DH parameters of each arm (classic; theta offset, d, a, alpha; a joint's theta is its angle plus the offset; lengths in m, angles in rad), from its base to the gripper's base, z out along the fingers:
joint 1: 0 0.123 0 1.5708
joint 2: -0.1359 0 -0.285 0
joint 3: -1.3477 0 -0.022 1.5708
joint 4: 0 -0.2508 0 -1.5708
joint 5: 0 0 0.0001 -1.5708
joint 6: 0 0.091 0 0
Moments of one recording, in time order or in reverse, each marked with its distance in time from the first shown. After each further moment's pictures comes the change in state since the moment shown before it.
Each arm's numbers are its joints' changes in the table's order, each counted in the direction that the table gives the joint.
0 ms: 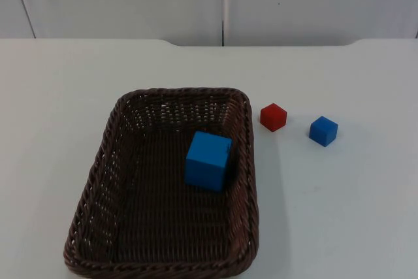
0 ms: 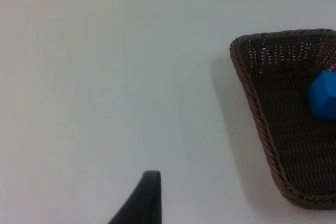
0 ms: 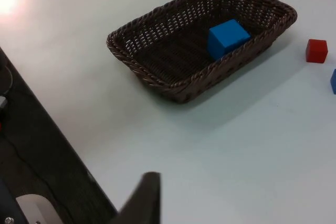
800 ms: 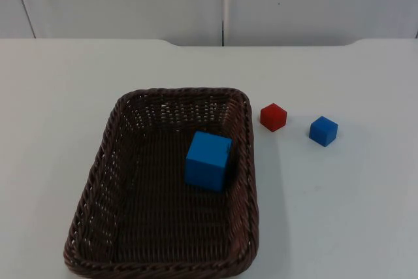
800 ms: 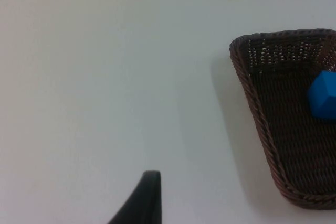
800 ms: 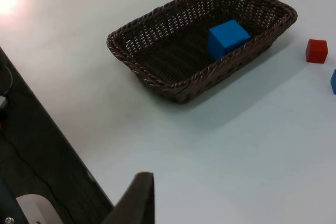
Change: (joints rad) right arm 0.000 0.000 0.000 0.000 0.002 0.000; left arm 0.000 0.000 0.000 0.000 0.000 0.000
